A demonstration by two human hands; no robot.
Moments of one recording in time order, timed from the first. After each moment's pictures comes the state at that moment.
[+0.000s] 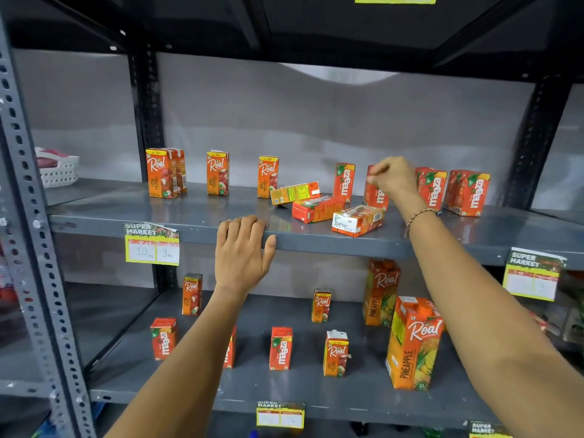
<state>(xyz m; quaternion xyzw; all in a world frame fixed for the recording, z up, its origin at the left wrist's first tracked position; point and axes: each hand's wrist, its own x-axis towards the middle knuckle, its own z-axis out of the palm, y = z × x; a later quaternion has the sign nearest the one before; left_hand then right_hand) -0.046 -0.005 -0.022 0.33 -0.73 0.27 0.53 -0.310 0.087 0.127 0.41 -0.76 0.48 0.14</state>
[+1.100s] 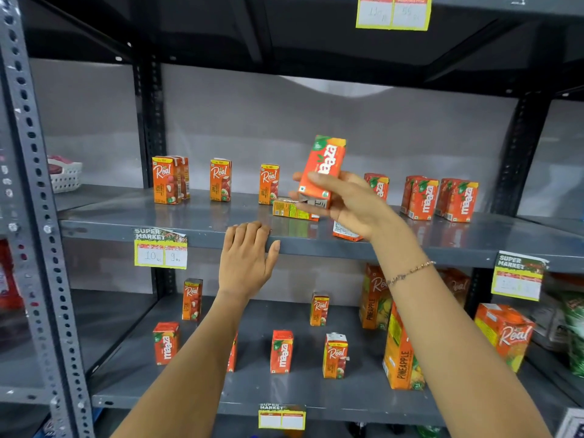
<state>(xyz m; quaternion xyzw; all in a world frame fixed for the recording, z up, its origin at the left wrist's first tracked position) -0.035 0.004 -0.017 0.33 -0.79 0.21 0.48 -0.156 0.148 0.123 0.50 -0.39 0.66 -0.41</state>
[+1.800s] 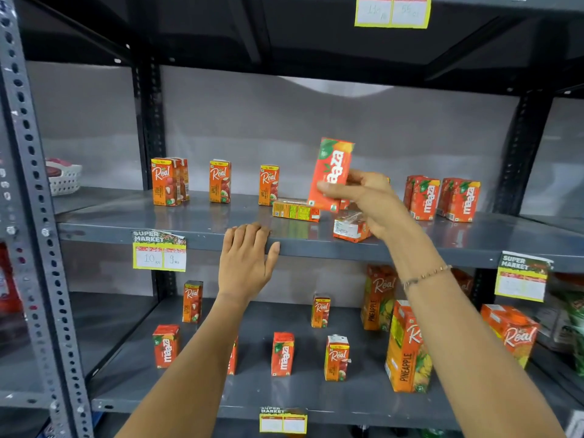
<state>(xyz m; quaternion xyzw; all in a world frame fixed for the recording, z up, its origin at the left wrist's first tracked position) -0.037 0.000 -0.019 0.33 -0.78 0.22 0.48 -0.183 0.149 0.121 0.50 -0.54 0.65 -0.19</state>
